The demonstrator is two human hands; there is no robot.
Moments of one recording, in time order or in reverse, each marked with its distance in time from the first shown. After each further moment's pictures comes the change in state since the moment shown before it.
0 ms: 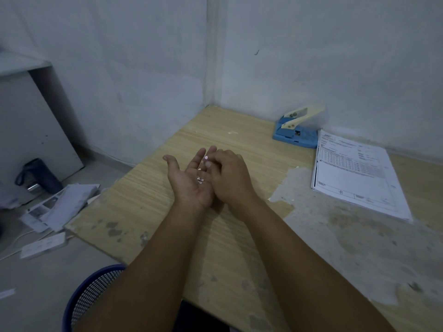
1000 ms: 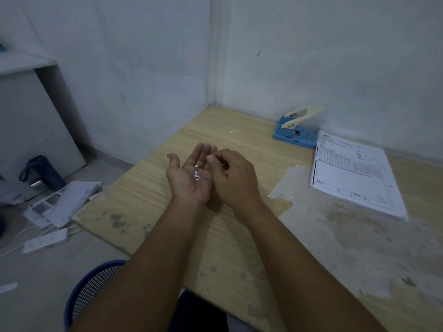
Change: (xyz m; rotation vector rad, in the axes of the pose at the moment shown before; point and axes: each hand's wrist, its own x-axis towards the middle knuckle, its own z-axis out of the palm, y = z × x) left_hand -0.012 0.003 0.003 -0.059 0.007 0.046; right_hand -0.023 -0.004 -0.010 0.093 0.135 -0.060
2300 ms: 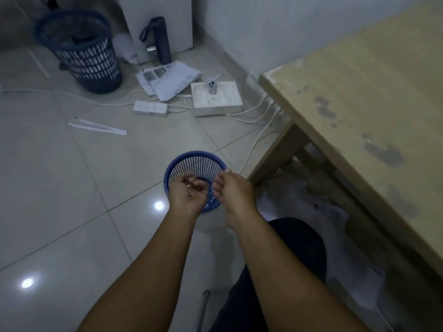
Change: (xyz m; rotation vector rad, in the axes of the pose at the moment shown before) left_hand -0.110 0.152 -0.373 -0.282 0.770 0.278; right_hand -0.223 -0.011 0.296 0.500 -0.553 1.115
